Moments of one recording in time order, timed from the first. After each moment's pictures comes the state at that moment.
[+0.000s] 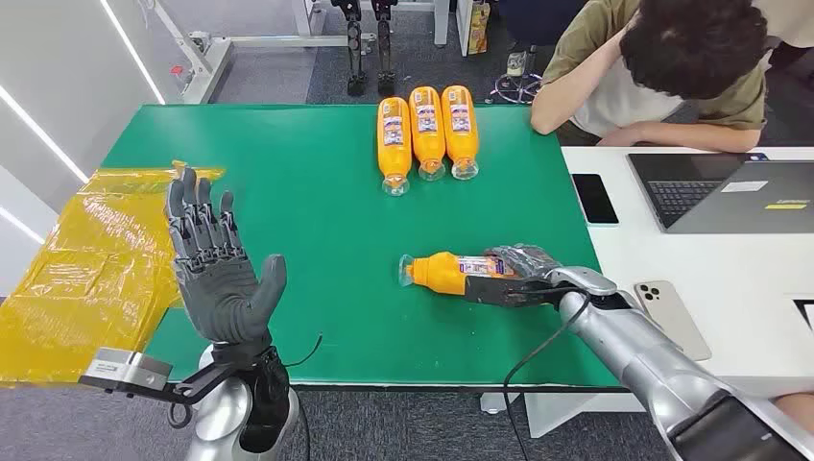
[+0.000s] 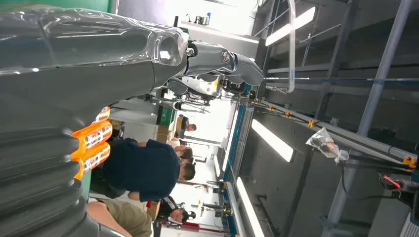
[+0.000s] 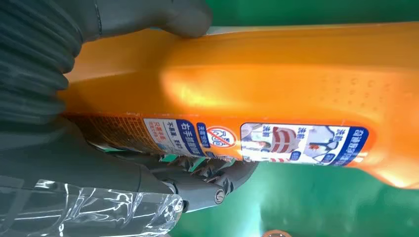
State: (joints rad) left arm -0.13 -0.26 -0.40 -1.36 -0.09 0.25 -0.66; right arm -0.80 -0.30 0.85 -0.60 0.63 0.23 -0.18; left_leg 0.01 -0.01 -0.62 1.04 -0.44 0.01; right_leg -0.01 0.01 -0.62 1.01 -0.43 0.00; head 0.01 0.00
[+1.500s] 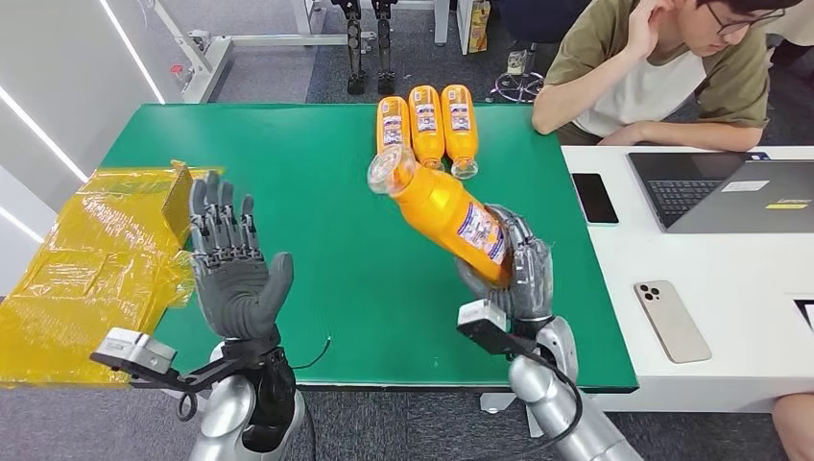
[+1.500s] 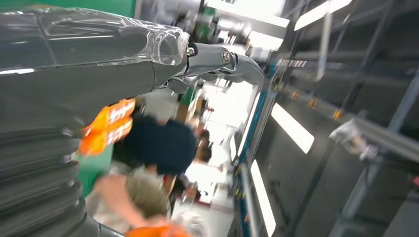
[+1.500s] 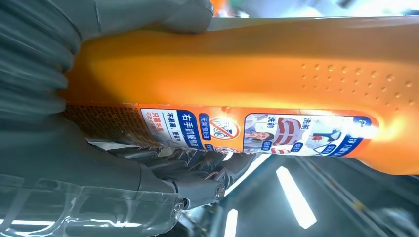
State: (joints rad) left arm -0.13 -0.26 -0.42 -1.32 0.01 0.19 -0.61; right arm -0.34 -0.08 0.48 -1.18 0.54 -0.67 -0.56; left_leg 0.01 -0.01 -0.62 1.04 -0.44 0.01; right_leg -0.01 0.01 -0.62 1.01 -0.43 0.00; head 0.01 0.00
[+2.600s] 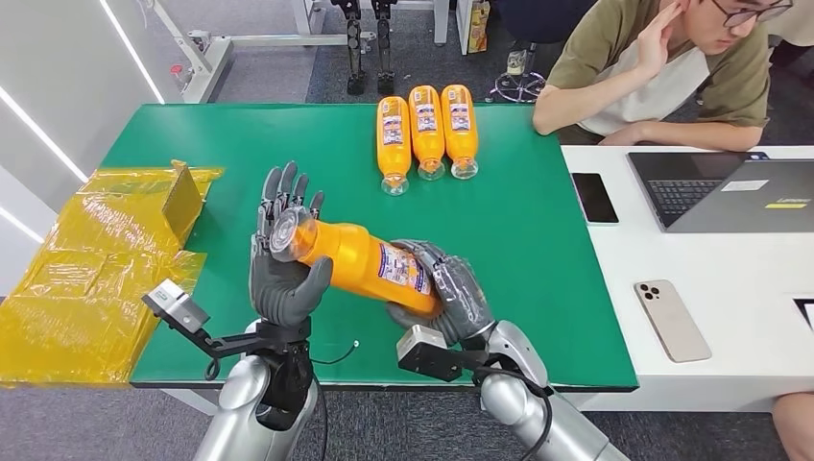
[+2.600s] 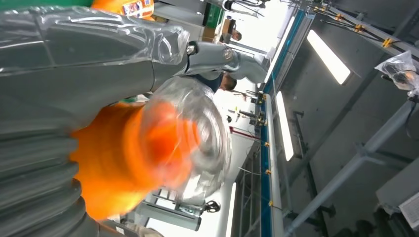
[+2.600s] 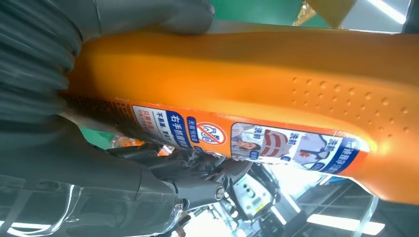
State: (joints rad) left arm -0.21 -0.27 -0.42 -1.18 0.12 -0.10 -0.52; right arm -0.39 -0.10 0.74 -1.26 0.57 -0.27 -0.36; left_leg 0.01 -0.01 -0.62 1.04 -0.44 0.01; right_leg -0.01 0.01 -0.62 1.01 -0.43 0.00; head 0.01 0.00
